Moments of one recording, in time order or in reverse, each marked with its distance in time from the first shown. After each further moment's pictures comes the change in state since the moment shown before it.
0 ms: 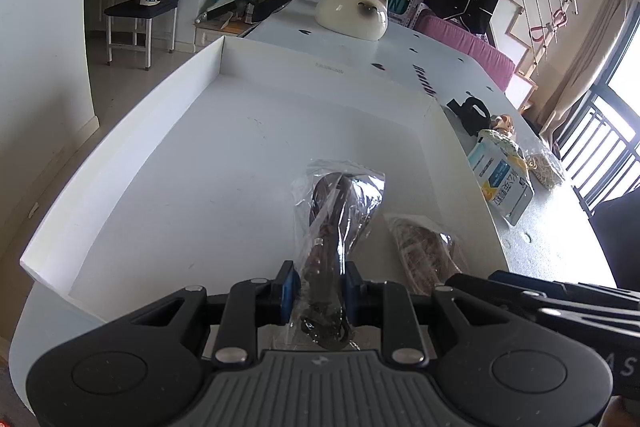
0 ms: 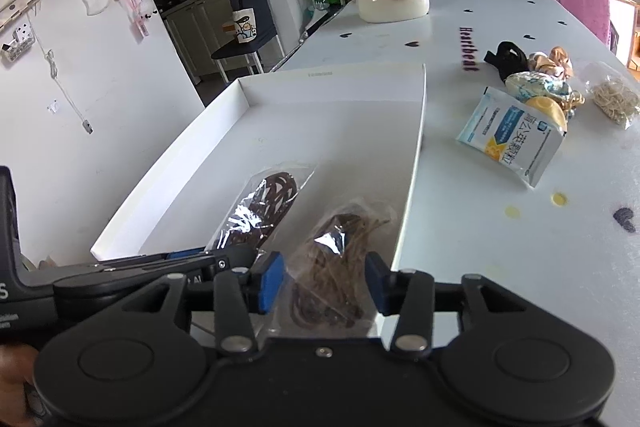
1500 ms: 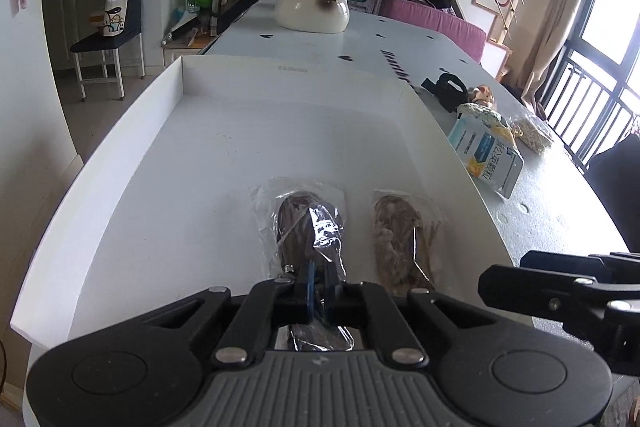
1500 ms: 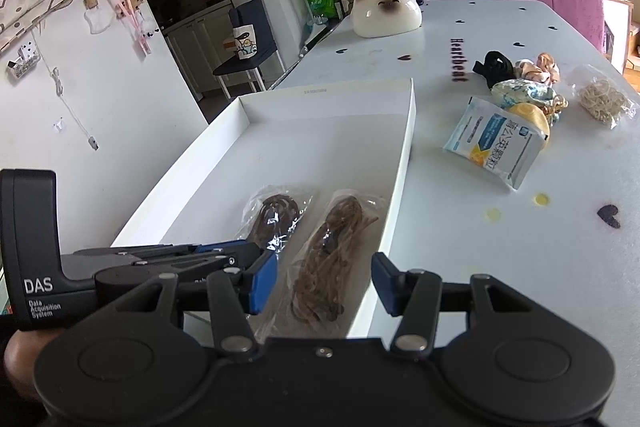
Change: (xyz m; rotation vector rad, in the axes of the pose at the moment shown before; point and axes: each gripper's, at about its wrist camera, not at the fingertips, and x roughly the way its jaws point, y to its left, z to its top) left arm 0.009 -0.013 0.004 0.168 0.005 -0.015; right arm -0.019 -0.012 -0.004 0.024 -0.042 0.016
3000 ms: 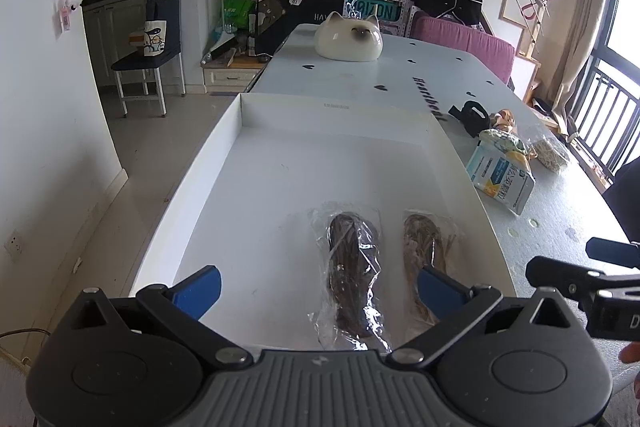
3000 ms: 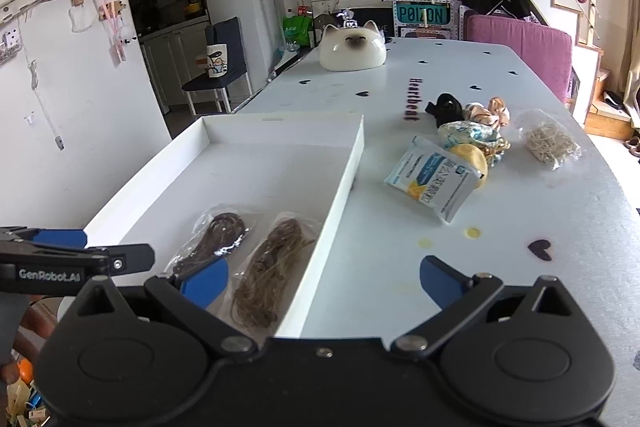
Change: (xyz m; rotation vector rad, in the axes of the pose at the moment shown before) left arm -0.065 0.005 0.007 -0.006 -0.047 0.124; right arm -0.028 -0.016 -0.001 -0.078 -0.093 -0.146
